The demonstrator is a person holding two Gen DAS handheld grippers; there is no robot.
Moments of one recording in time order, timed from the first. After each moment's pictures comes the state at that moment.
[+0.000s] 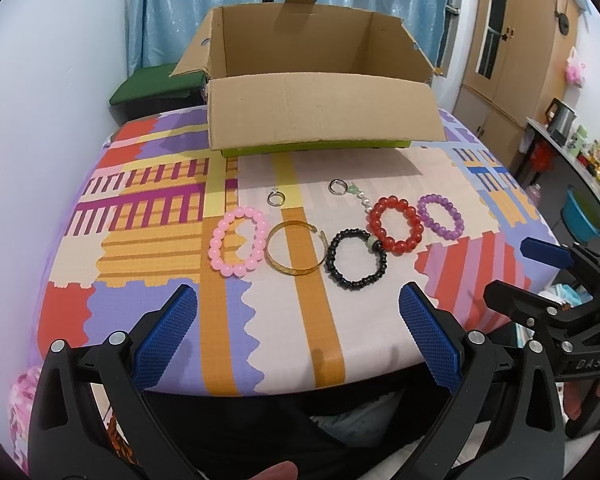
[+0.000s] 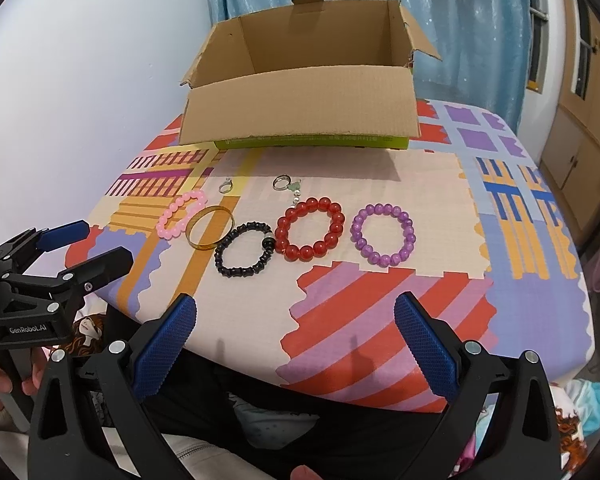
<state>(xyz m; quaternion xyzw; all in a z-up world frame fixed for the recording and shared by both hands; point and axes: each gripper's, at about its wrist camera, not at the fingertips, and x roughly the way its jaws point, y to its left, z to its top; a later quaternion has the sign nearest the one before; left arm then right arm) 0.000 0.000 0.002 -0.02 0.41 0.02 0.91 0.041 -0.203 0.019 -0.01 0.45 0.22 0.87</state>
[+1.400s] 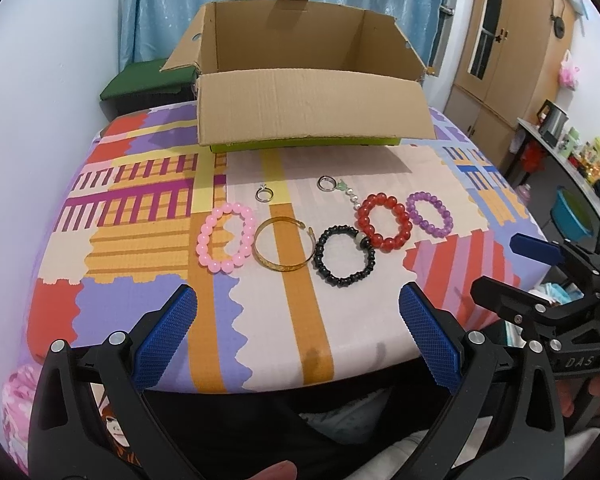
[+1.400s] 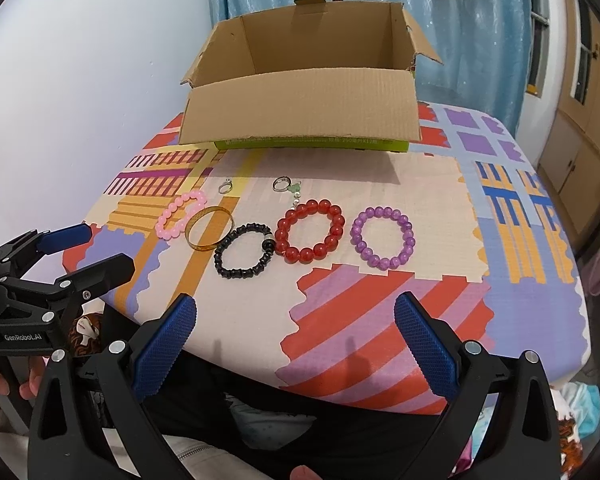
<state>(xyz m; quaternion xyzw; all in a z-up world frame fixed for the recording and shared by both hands) 0.001 -0.001 0.000 -0.03 0.42 0.00 0.91 0.044 -0.201 0.019 -0.02 0.44 0.22 0.87</state>
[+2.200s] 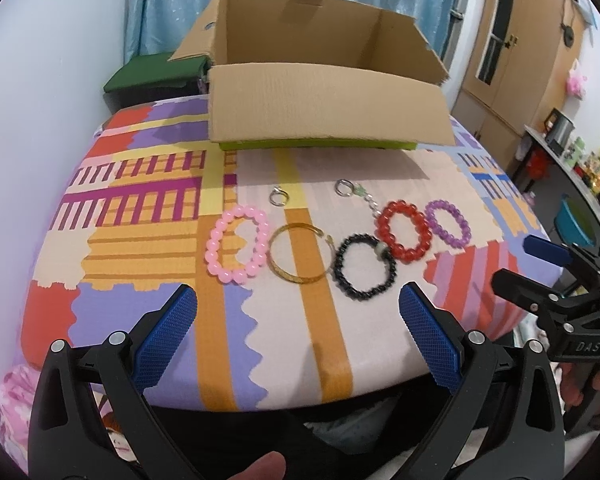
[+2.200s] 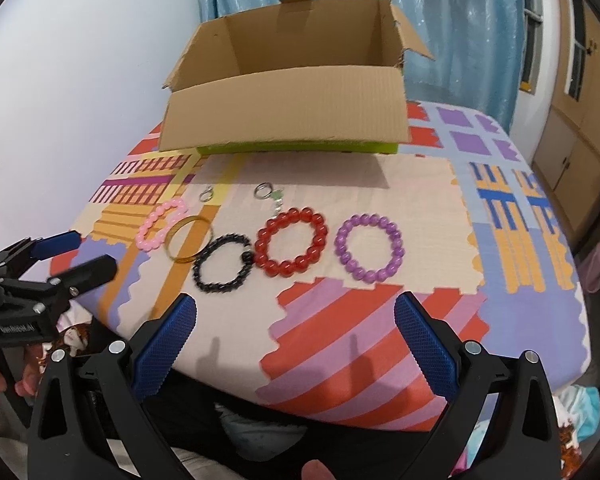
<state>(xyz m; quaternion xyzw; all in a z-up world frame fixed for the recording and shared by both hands) 0.020 0.020 -0.011 -0.05 0.42 0.01 0.91 0.064 -0.206 0.011 -0.03 0.44 0.20 0.88</state>
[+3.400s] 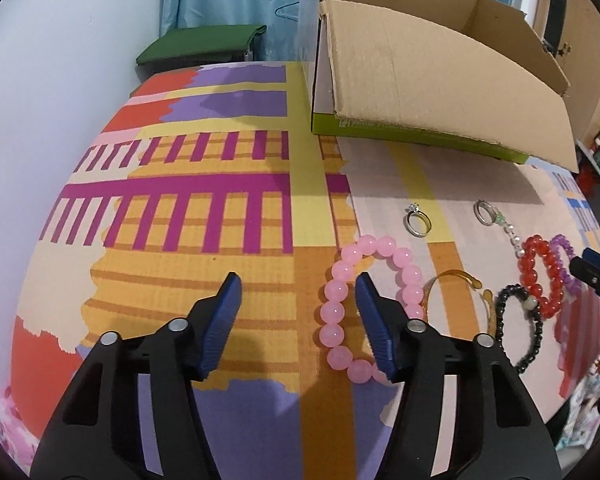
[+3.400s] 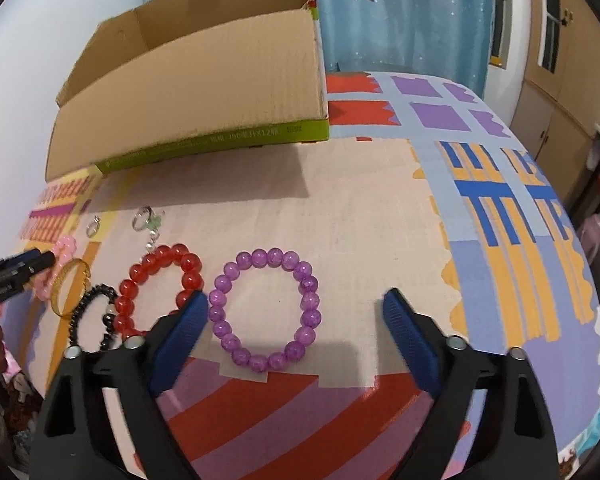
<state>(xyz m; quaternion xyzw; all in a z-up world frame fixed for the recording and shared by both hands) 0.102 0.104 -0.075 -0.05 0.44 0.08 0.89 0.161 -0.234 -0.058 -0.02 0.46 0.13 0.88</state>
